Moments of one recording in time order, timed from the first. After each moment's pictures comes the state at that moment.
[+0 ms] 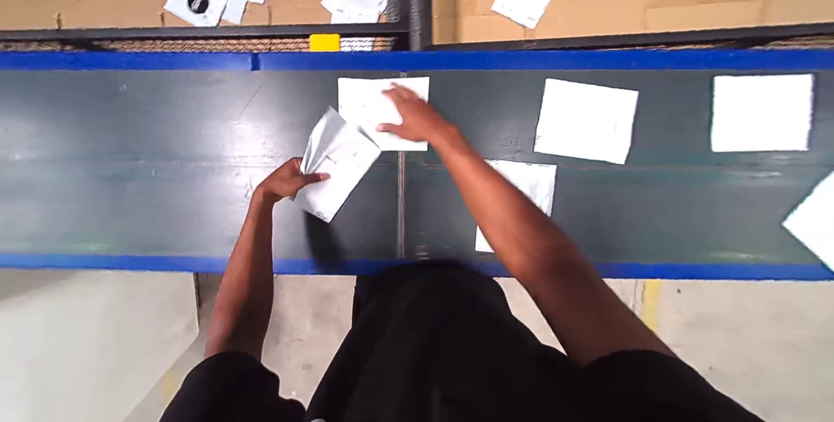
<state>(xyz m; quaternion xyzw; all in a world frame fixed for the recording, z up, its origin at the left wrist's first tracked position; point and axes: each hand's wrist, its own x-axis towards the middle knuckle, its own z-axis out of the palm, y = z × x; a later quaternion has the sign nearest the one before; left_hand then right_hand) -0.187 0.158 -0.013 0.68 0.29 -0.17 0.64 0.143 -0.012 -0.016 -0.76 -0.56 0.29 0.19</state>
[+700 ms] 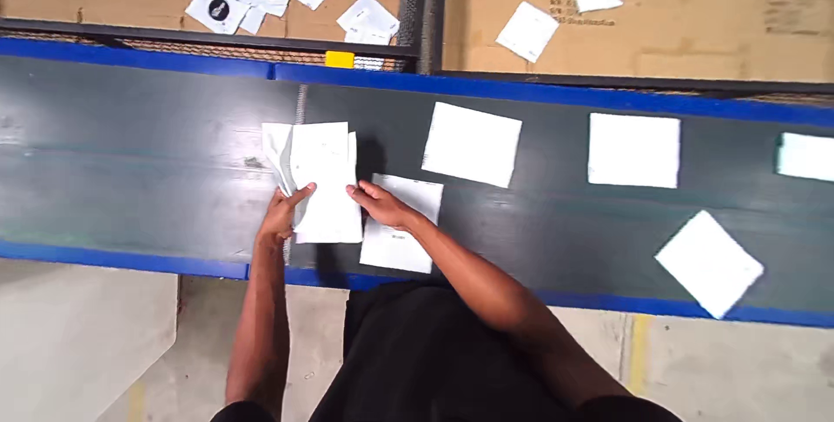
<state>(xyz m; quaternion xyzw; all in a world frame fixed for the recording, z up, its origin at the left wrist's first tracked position) -0.210 0.097 0.026 0.44 0.48 0.17 0.74 -0.013 -0.052 0.022 -0.53 -0.26 0.66 0.47</state>
